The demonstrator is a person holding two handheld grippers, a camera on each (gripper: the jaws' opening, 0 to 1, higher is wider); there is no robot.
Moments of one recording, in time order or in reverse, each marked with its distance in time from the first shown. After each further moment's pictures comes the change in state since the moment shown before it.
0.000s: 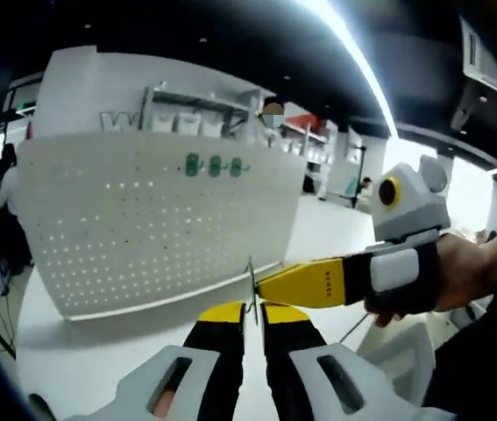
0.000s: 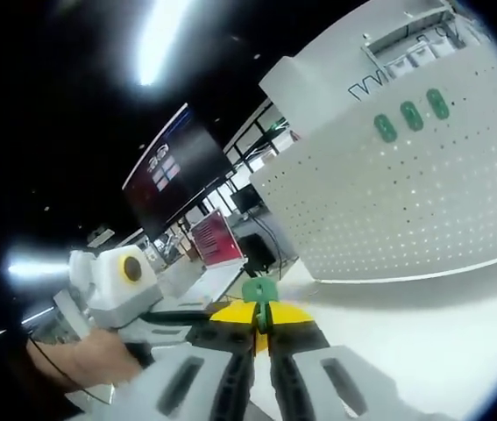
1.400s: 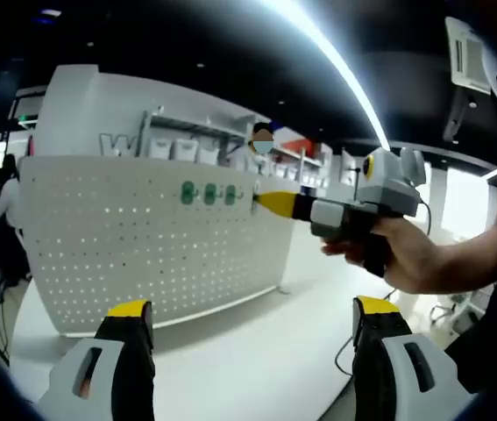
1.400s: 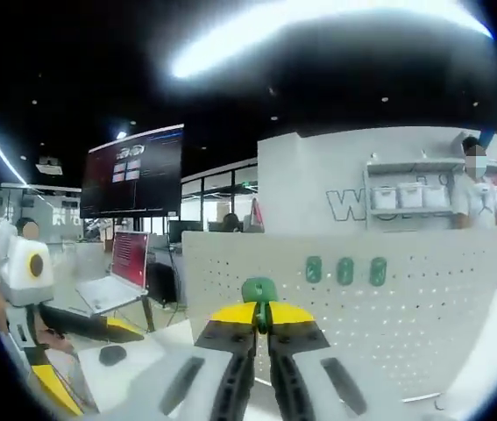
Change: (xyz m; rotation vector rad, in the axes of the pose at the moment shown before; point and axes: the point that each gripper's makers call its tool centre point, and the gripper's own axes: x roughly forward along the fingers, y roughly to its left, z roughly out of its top) left arm -0.004 -0.008 0.019 0.011 -0.140 -0.021; right arm -0.029 -0.077 0.126 -0.523 -0.301 -0.344
